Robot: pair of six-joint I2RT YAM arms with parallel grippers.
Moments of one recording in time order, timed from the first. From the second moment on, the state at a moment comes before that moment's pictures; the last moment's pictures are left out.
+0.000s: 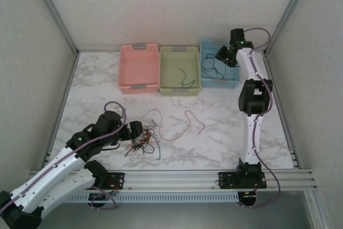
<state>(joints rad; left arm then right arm) -0.68 0.68 0.62 -0.73 -0.03 -0.78 0.06 2.41 2.31 -0.91 -0.14 0.50</state>
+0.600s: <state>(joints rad) -0.68 0.69 0.62 -0.73 -0.03 -0.78 0.13 1.77 1.79 -0.81 -0.09 0.41</state>
